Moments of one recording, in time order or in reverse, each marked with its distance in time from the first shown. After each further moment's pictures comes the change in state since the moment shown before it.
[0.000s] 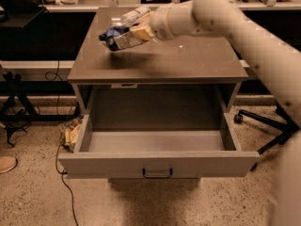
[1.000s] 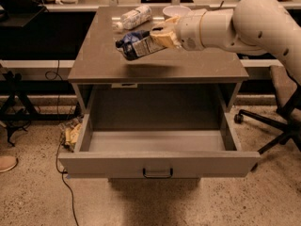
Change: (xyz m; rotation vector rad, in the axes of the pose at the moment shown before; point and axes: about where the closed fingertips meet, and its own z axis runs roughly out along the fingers) arm 0.000 0.032 -0.098 0.060 -0.050 -0.001
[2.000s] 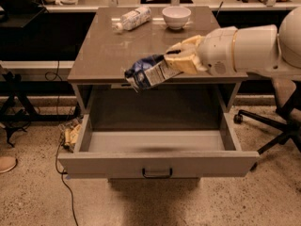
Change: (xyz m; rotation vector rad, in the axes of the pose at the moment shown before) arm -0.007 0.087 -0.087 -0.096 0.035 0.047
